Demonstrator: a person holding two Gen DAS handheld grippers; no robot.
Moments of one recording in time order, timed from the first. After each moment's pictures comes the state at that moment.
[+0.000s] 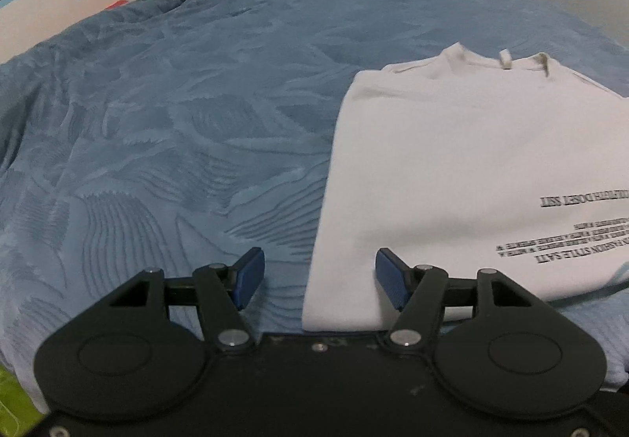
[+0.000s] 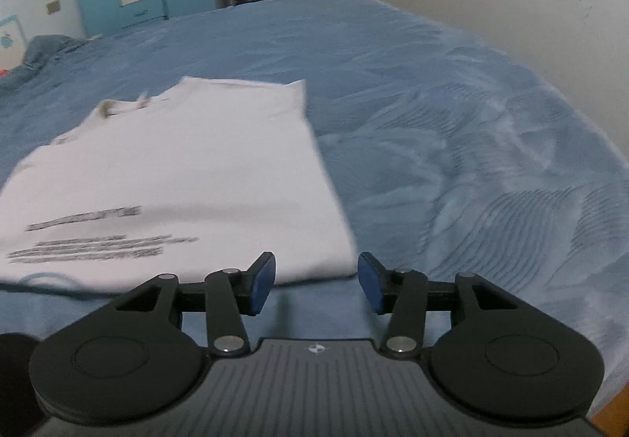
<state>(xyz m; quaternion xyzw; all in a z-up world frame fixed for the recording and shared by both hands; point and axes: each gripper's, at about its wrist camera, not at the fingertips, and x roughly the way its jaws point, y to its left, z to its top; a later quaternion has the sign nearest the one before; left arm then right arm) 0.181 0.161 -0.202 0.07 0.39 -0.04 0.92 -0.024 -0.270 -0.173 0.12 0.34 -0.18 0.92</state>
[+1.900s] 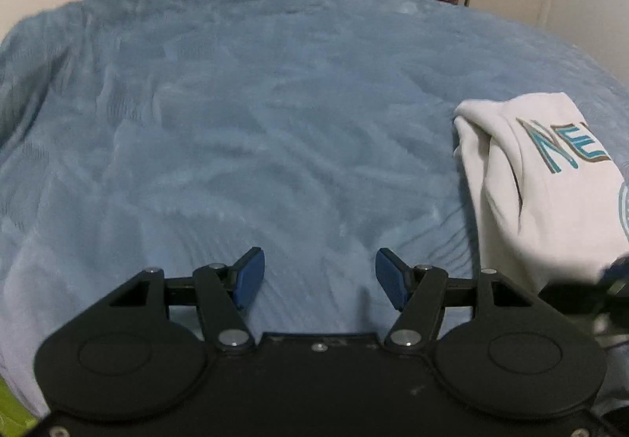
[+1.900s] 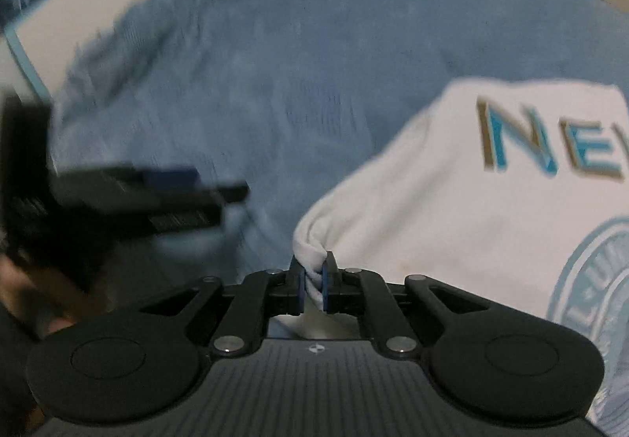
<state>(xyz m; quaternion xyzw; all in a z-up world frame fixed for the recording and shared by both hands) 0.217 0.275 -0.196 -0.01 0.39 -0.03 0.92 0.149 0.028 -0.146 0.01 0.43 0.22 0.87</state>
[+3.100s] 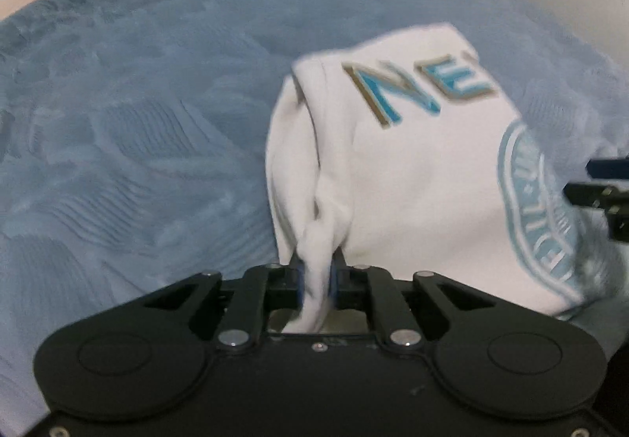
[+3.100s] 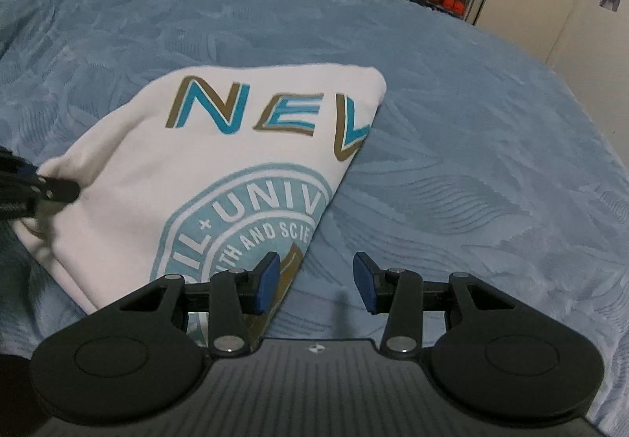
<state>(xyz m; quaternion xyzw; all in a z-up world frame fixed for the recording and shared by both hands) 0.214 0.151 -0.186 0.04 0.43 -0.13 0.89 0.134 -0.119 -0.138 -0.09 0.39 0.00 0.92</state>
